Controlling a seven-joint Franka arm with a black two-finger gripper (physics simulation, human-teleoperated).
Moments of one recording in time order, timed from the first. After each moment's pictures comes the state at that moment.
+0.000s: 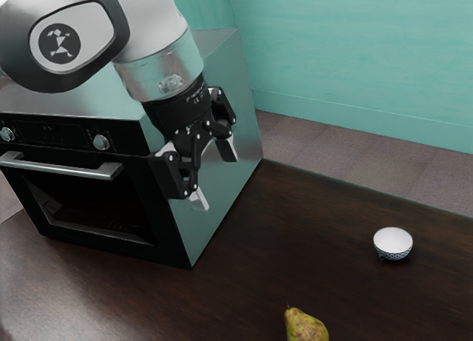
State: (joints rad) arm -0.22 -0.18 -0.01 -1.58 -0.04 1.53 -2.07
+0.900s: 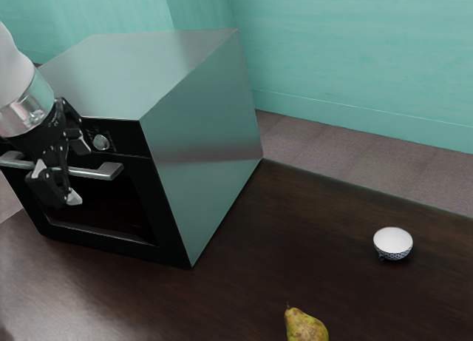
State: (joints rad) arm 0.57 -0.61 -0.29 -2.03 -0.03 1.78 -1.92
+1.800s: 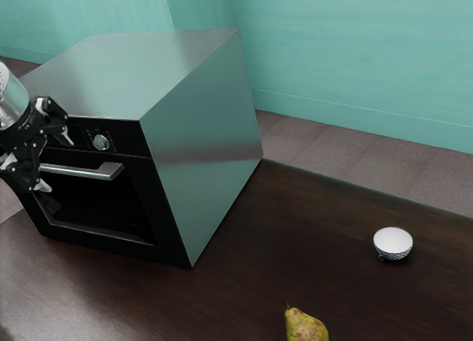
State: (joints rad) arm 0.88 -0.57 -0.36 -2.06 -0.15 1.92 -1.40
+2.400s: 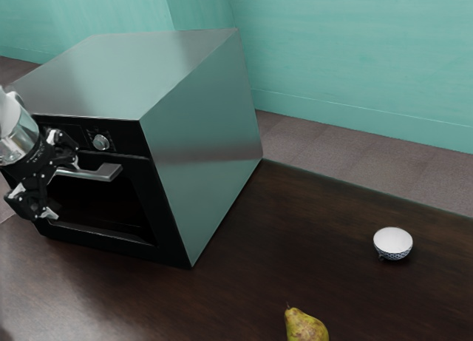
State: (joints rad) arm 0.89 -0.58 -0.36 -2.21 -0.20 2.01 -1.26
